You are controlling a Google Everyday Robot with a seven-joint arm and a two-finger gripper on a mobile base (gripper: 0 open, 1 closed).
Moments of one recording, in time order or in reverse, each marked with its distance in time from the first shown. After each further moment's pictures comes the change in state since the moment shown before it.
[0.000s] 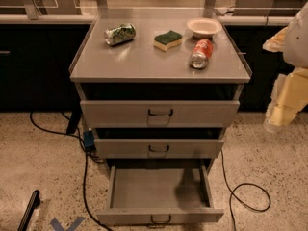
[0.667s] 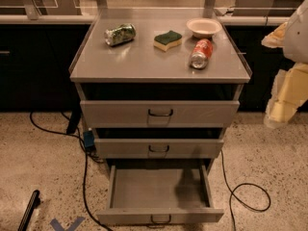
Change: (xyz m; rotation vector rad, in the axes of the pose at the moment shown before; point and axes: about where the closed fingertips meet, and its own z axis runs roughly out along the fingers) arm -0.002 -0.005 -0.004 0.007 -0.009 -0.015
